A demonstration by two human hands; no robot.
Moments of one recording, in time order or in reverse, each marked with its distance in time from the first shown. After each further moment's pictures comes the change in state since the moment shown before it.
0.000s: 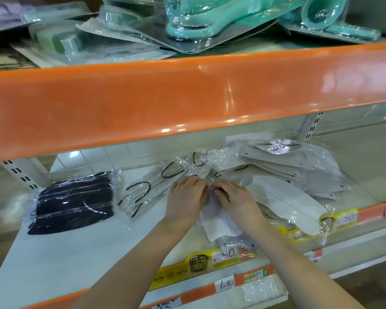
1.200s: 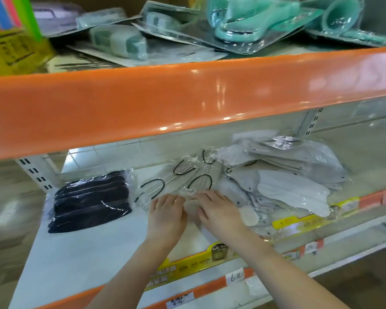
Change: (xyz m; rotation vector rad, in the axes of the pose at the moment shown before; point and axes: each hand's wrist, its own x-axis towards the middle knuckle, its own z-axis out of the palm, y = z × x) left_hand -0.074 -0.060 -0.036 0.027 -0.227 -0.215; right_hand -0.025 -0.070 0.060 -0.333 -0.087 -0.130
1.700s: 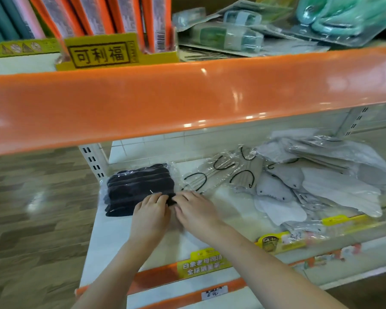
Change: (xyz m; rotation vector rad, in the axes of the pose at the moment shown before) left_hand -0.041 -0.136 -0.040 0.137 0.104 -0.102; right_hand 0.048 -0.145 0.058 0.095 -0.163 -0.106
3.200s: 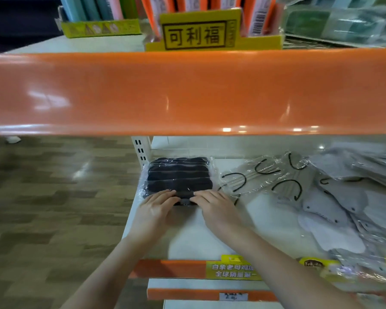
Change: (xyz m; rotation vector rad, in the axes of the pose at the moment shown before) left_hand -0.031 -0.070 -0.005 -0.061 0.148 0.152; right_hand 0.017 0.004 0.036 -0.044 0.131 -0.281
